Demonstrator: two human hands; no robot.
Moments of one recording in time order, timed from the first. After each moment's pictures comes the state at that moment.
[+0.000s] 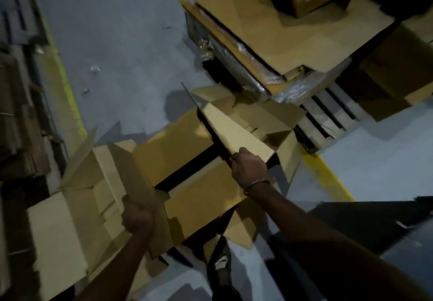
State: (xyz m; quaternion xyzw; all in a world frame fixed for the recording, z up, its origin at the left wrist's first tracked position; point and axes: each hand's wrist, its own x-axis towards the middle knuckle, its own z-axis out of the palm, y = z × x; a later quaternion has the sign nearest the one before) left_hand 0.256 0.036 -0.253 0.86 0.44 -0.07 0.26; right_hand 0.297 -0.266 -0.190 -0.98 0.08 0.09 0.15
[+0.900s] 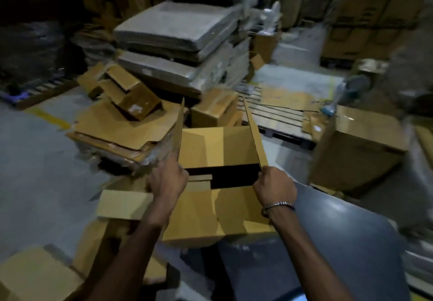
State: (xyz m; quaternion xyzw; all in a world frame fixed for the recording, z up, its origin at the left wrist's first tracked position) left_hand -0.104 -0.350 0.249 0.92 -0.27 0.05 0.29; right_hand -0.294 -0.513 0.248 -0.85 0.51 -0.13 0.11
